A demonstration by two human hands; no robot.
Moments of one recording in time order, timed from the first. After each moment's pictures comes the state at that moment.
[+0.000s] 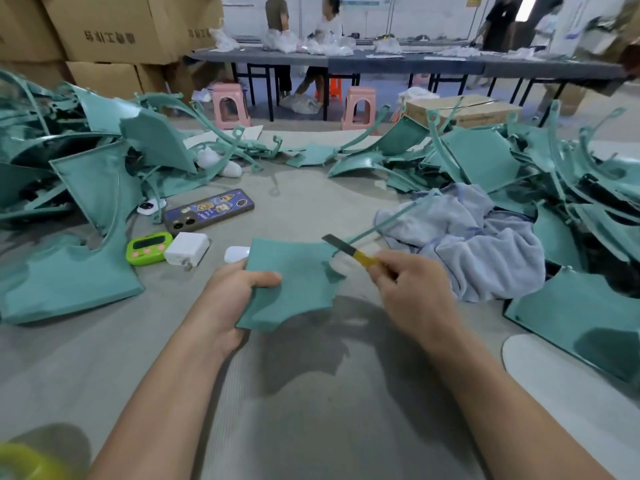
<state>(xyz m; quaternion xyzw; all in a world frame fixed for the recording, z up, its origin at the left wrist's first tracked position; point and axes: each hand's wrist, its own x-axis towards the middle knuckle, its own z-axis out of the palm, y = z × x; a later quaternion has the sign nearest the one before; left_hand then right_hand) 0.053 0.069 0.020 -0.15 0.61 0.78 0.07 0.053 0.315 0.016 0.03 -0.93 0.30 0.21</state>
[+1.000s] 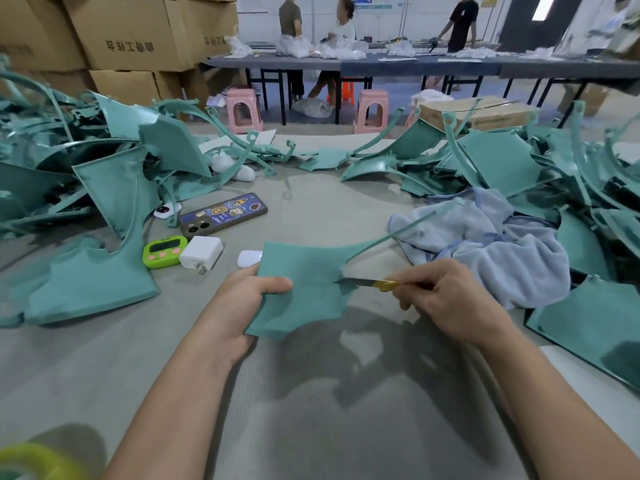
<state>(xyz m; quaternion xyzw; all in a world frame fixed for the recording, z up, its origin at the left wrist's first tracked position) 0.057 0.066 0.023 -0.12 0.60 0.79 0.10 0.052 0.351 0.028 0.15 -0.88 0.44 0.04</state>
